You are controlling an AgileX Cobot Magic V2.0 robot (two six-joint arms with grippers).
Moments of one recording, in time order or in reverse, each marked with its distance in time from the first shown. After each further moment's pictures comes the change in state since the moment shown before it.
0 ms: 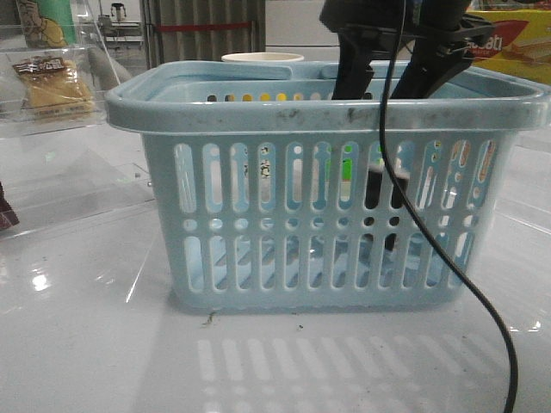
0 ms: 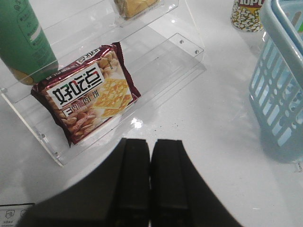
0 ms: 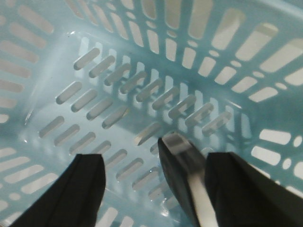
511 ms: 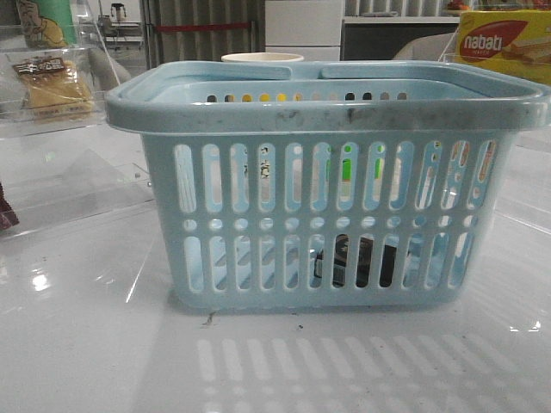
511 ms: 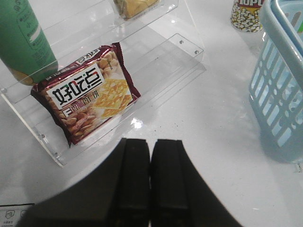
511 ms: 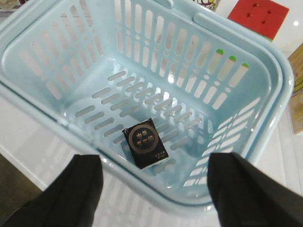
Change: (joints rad) left arm 0.000 0.000 0.000 0.000 -0.002 0.000; right arm 0.002 -0.669 0.365 0.000 -0.058 -0.139
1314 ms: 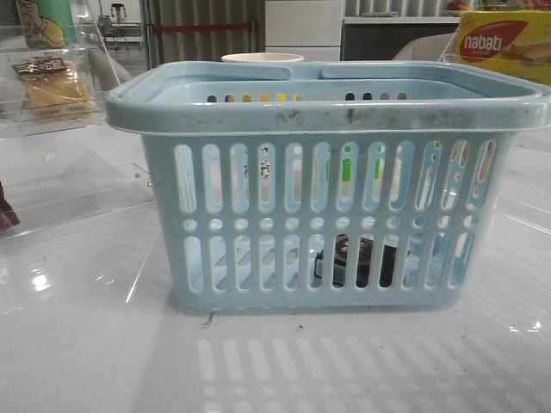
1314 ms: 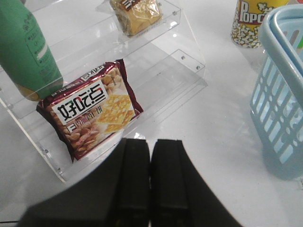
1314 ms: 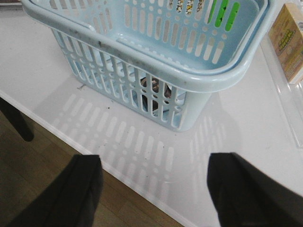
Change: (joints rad) left arm 0.000 0.000 0.000 0.000 -0.058 0.000; right arm 0.000 -0.603 0.442 -0.018 0.027 0.083
